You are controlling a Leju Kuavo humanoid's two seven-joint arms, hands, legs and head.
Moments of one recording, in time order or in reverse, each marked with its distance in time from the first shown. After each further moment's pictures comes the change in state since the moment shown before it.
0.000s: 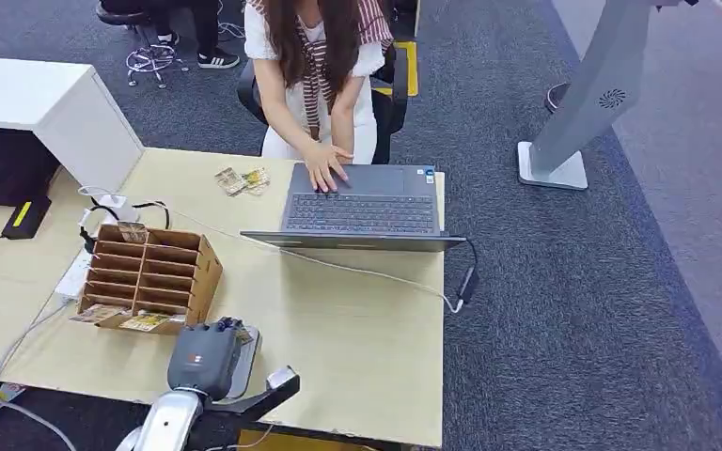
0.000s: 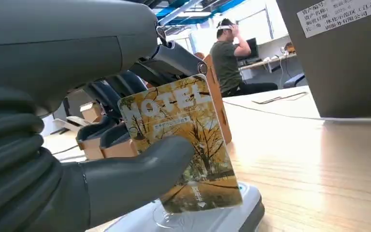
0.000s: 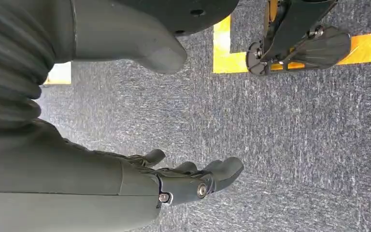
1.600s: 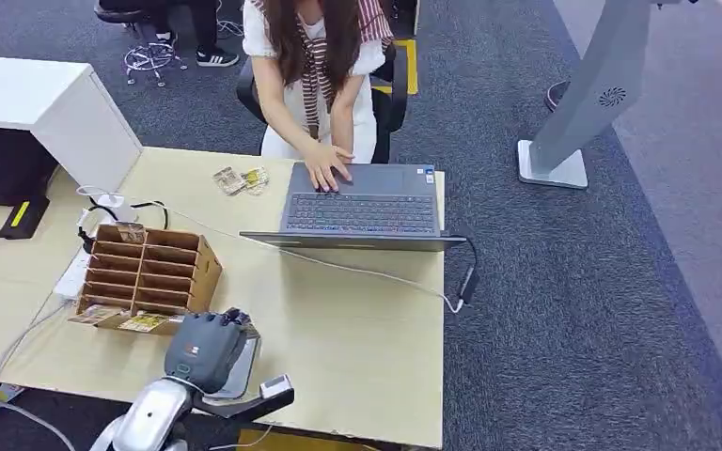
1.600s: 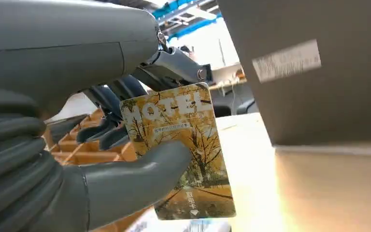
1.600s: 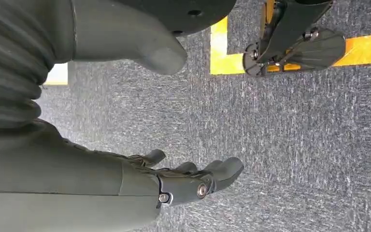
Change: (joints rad) left arm -0.025 0.053 0.008 -0.059 0.049 0.026 -0.208; right arm 0.005 -0.006 0.034 0.002 -0.042 0.006 -0.015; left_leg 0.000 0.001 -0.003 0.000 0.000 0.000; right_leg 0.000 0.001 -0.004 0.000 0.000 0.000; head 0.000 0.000
